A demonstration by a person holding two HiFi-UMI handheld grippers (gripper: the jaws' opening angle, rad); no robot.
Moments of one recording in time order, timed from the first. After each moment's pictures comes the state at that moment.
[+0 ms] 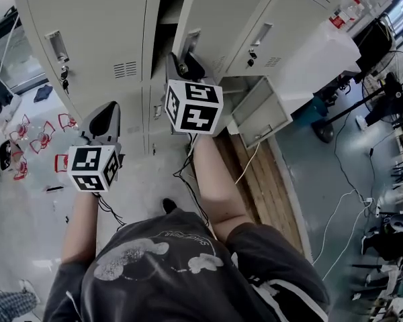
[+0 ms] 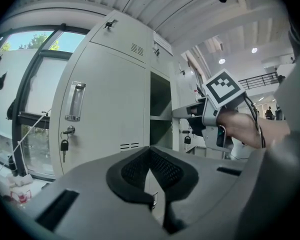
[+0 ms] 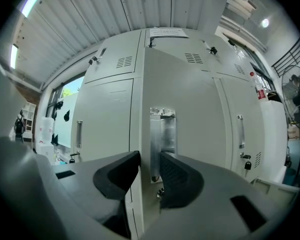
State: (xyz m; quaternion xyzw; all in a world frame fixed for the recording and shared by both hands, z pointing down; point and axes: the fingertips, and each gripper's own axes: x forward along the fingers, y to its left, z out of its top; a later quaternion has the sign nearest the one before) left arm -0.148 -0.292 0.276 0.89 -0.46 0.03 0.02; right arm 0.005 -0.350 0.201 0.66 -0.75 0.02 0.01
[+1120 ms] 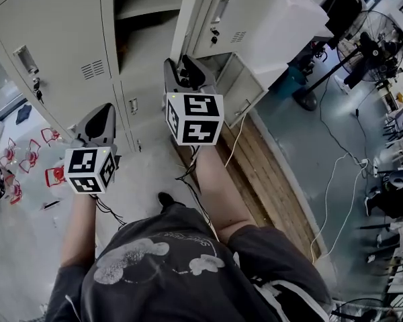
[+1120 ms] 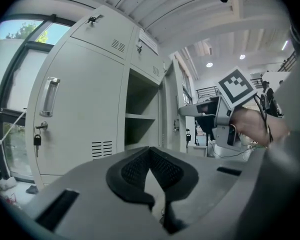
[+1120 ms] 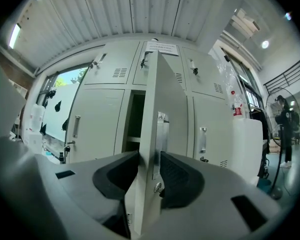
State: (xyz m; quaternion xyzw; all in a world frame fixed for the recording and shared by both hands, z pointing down) left arm -0.092 -0.254 0.278 0.92 -0.38 0.04 0.01; right arm 0.068 -0.262 0.198 0.71 -0.70 -0.02 0.03
